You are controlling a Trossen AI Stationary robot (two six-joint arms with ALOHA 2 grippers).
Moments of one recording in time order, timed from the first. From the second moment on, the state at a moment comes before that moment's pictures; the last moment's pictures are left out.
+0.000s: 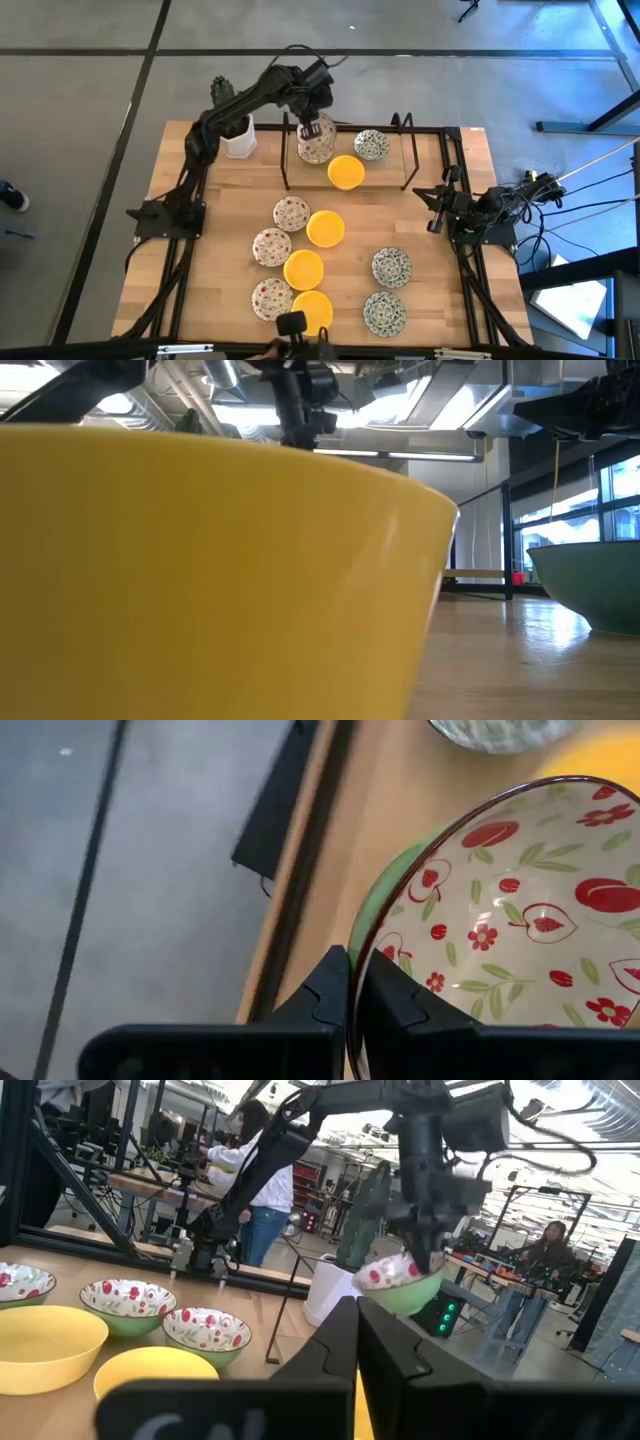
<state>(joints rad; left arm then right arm) 0.56 2.14 2.35 -1.34 -0.12 0.32 0.41 0.02 0.09 0.13 0.68 -0.45</state>
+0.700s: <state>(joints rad) 0.55 2.25 2.35 -1.39 -0.10 0.35 0.41 0.02 0.09 0.11 0.68 -0.44</state>
